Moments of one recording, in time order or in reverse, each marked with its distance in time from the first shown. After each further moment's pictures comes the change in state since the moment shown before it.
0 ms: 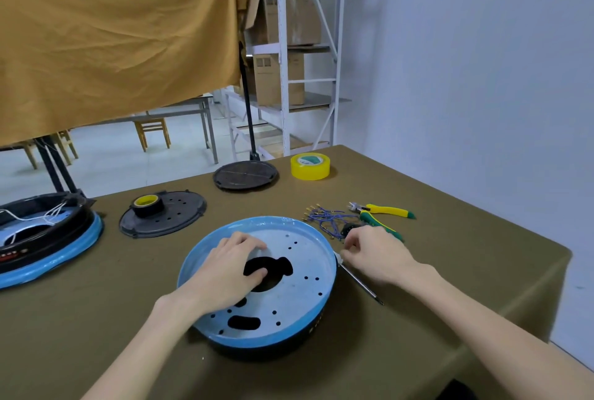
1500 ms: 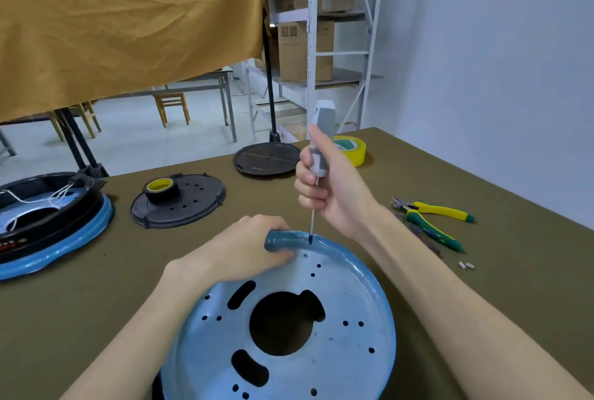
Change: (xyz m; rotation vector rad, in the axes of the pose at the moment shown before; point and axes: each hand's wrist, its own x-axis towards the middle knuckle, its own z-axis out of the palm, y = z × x) left_hand 0.050 -0.022 -0.031 -0.145 -0.153 0.028; right_hand 0.088 -0.141 -0.015 1.628 -0.356 -0.103
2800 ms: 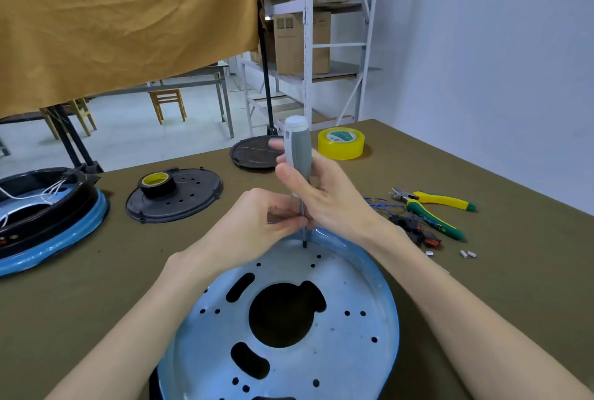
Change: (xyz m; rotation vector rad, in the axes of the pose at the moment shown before) left_hand 0.006 0.007 0.005 -0.395 0.166 0.215; right_hand -0.022 0.020 -0.001 -0.719 -0.010 -0.405
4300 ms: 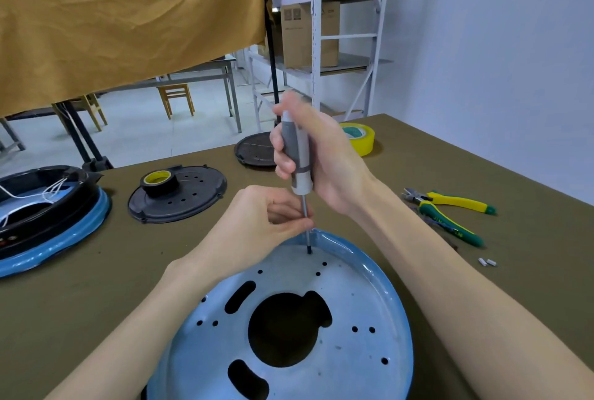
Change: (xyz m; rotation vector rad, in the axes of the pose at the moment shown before) left_hand 0.004 -0.002 0.002 -0.049 0.139 -0.072; right_hand 0.048 -0.020 -0.002 0.589 -0.078 0.147
